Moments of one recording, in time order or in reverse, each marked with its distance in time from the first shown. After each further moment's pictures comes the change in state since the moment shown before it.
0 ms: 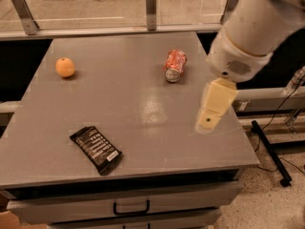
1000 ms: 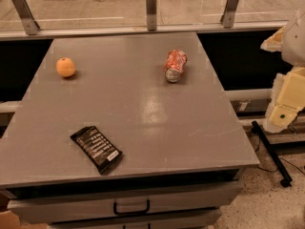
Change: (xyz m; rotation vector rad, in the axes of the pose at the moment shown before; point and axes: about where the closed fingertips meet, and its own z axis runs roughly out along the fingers) arm 0.082 -0.008 -0.064 0.049 0.046 -0.005
